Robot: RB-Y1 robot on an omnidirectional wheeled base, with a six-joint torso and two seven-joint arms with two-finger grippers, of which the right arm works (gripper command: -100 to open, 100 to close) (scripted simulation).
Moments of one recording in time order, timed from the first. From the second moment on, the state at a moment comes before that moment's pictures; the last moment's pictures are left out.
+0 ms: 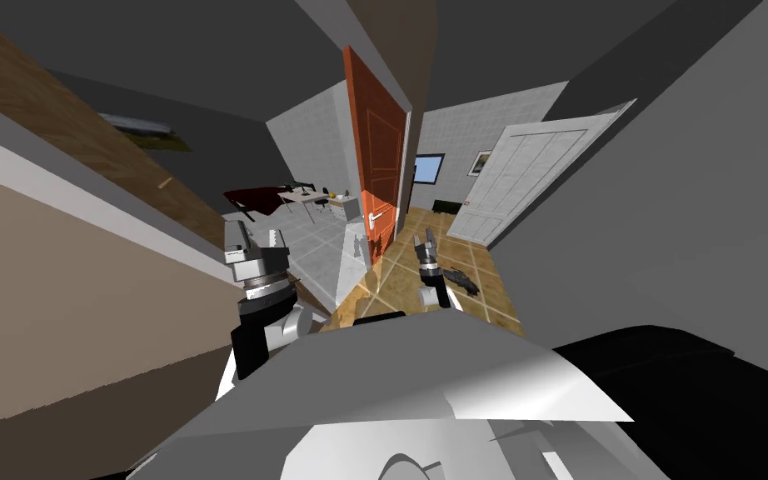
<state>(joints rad) 0.33 -0.02 0.07 -1.98 0.09 -0.56 -0.17</state>
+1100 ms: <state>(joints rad) 0.19 -0.07 0.07 -1.74 0.07 -0.54 -0.17</state>
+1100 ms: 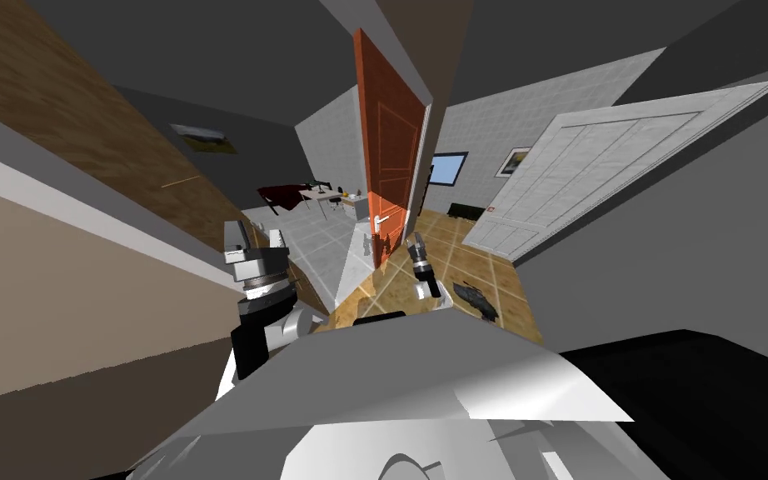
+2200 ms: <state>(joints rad) 0.00 -0.11 0.06 -1.44 0.04 -0.53 -0.18</state>
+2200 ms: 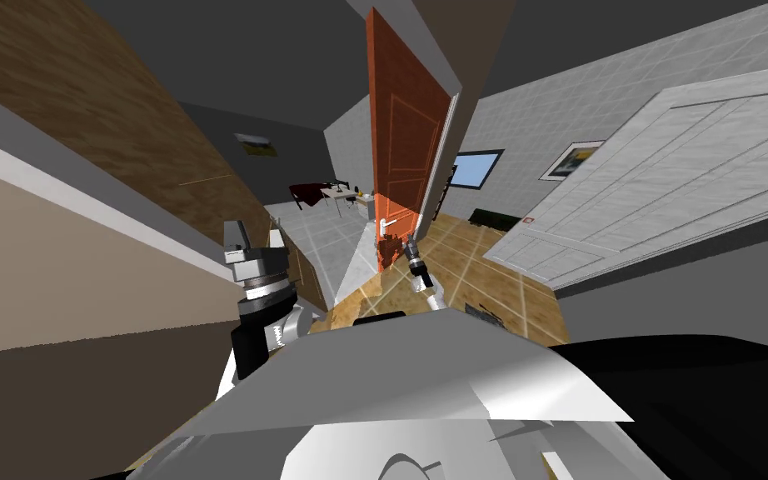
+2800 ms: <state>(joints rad) -0.10 -0.13 0.06 -1.27 0.03 -0.52 -0.19</state>
